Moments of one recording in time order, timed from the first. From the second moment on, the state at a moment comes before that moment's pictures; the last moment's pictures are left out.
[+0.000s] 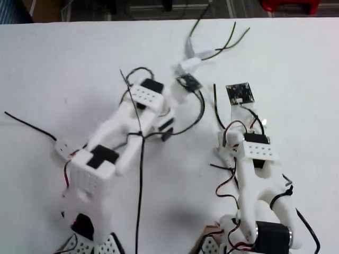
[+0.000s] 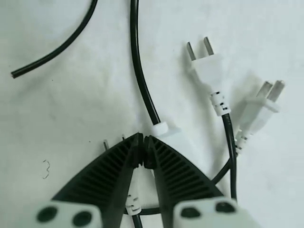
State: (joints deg) left arm 20.0 31.1 -9.8 75.6 -24.5; right arm 4.1 -20.9 53.6 39.2 16.0
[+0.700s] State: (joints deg) left arm 23.2 20.1 -9.8 80.0 -18.7; right arm 11.0 -20.9 52.2 39.3 16.0
